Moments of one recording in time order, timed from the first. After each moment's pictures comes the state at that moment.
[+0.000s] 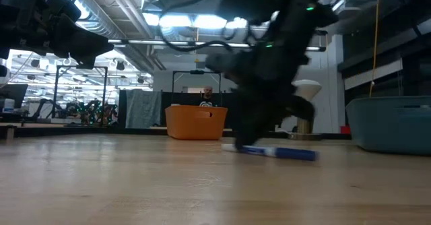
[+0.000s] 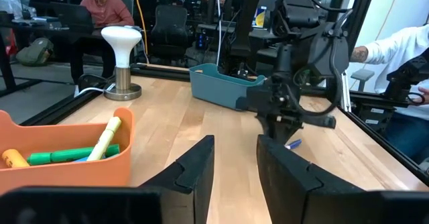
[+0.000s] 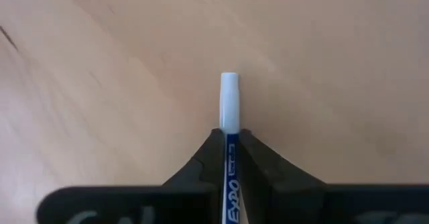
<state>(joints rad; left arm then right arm) 0.59 0.00 0.06 -0.10 0.54 -0.09 0.22 1.94 1.22 -0.42 0.20 1.08</state>
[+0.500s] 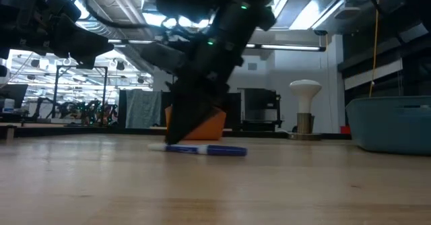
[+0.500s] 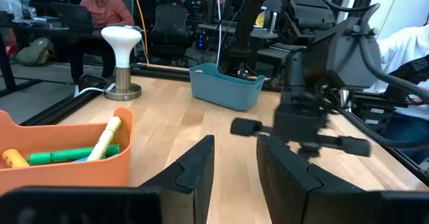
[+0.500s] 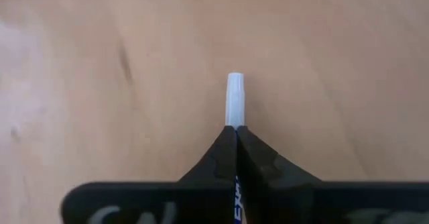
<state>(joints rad) 0.59 0.00 0.06 -0.10 0.54 -0.09 0.17 2.18 1.61 -0.46 0.14 0.59</state>
